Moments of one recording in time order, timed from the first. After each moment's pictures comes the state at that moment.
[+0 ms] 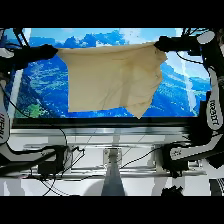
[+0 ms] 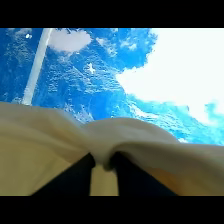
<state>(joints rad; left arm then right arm) 0.18 -1.48 1.28 0.65 -0.76 -0.88 -0.09 -1.63 1.54 -0.83 0.90 1.12</state>
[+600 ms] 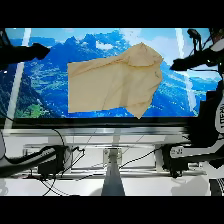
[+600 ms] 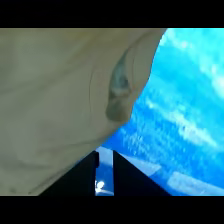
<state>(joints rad) 0.32 -1.28 1.29 0.81 -1.01 -0.89 -0.30 -1.53 1.40 -1.09 1.32 1.00</state>
